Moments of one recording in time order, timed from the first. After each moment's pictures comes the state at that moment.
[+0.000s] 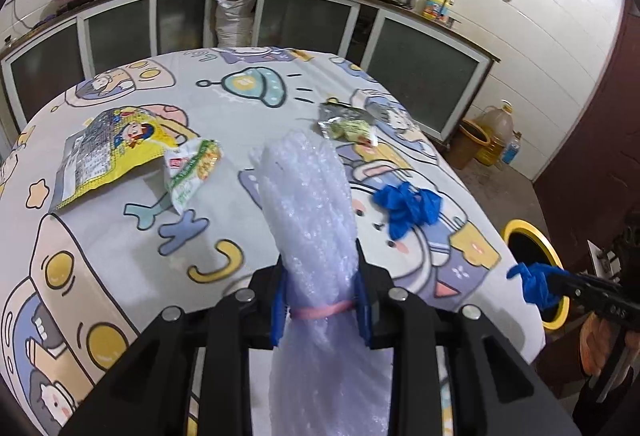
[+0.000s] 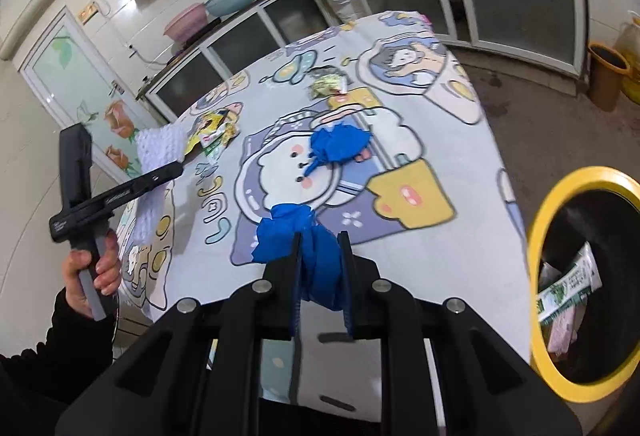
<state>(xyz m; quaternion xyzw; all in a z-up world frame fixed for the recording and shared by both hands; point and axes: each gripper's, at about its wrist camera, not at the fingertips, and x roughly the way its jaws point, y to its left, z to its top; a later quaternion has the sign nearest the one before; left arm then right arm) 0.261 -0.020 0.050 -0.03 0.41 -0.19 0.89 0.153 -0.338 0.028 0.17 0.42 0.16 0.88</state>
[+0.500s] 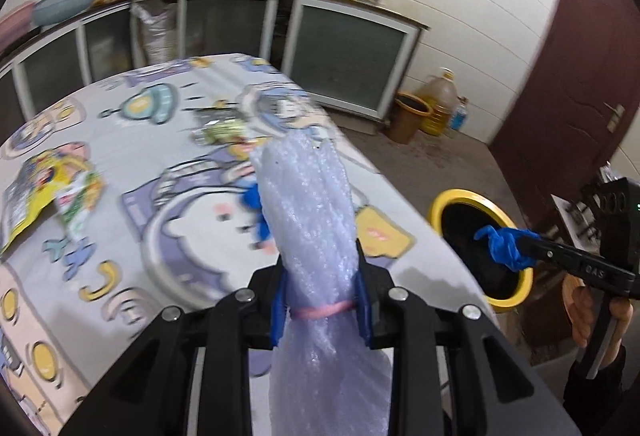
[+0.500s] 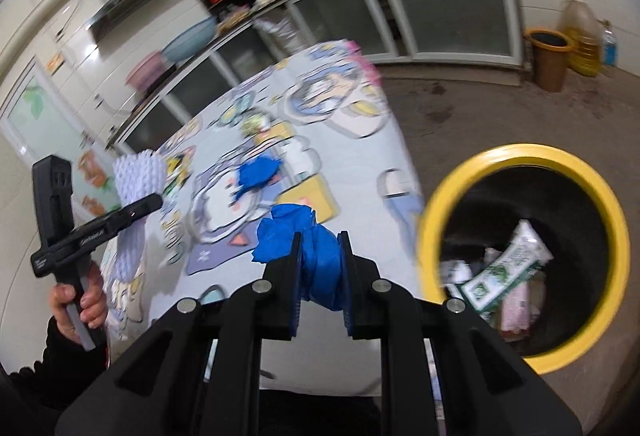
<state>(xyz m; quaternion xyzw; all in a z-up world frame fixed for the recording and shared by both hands) 0.231 -0.140 0.062 0.03 0.40 -0.29 0.87 0.100 -0.436 0.030 0.22 0.37 0.06 0.90</state>
